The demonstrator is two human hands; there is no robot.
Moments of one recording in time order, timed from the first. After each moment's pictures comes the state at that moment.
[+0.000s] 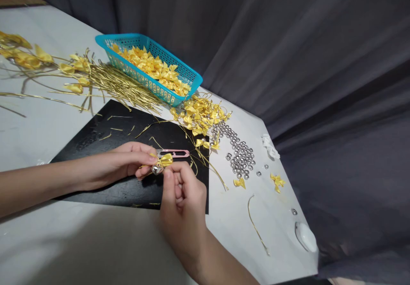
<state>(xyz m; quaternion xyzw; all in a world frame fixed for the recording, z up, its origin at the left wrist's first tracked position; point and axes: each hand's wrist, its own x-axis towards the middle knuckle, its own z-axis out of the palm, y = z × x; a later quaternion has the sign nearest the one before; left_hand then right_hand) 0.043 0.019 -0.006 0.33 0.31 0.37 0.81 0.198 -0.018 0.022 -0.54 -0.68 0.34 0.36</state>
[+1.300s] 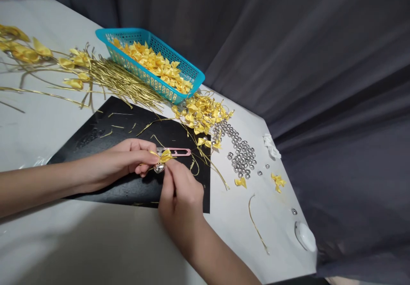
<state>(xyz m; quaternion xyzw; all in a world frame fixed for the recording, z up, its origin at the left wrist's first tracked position) 0.047 0.017 -0.001 0.33 0.37 0.40 0.77 0.202 -0.012 0.005 -0.46 -0.80 0.13 0.36</state>
